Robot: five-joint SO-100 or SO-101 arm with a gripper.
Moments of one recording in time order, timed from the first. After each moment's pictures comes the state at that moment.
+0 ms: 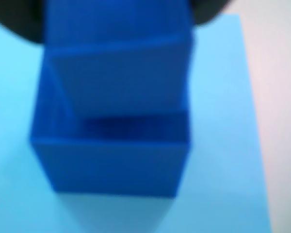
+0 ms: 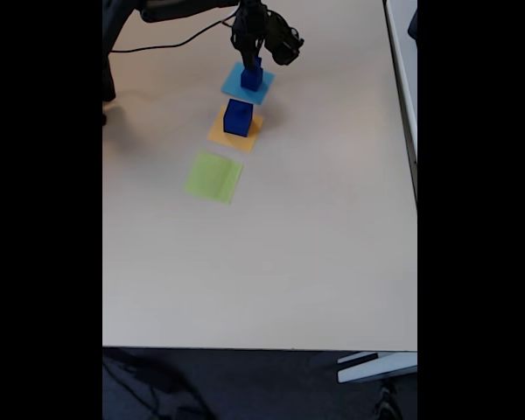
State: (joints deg) arm -11.9 56.0 49.2 85.1 121.5
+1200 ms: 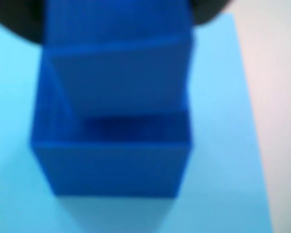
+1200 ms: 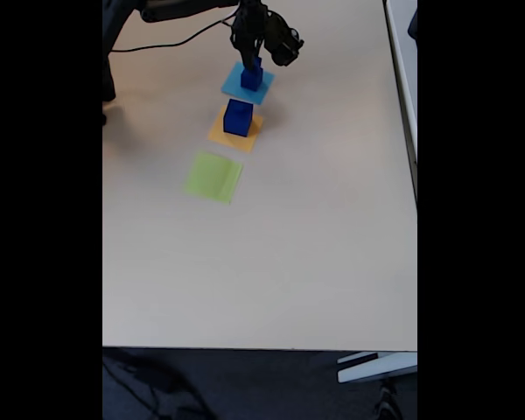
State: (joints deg) arm -11.9 56.0 49.2 85.1 123.3
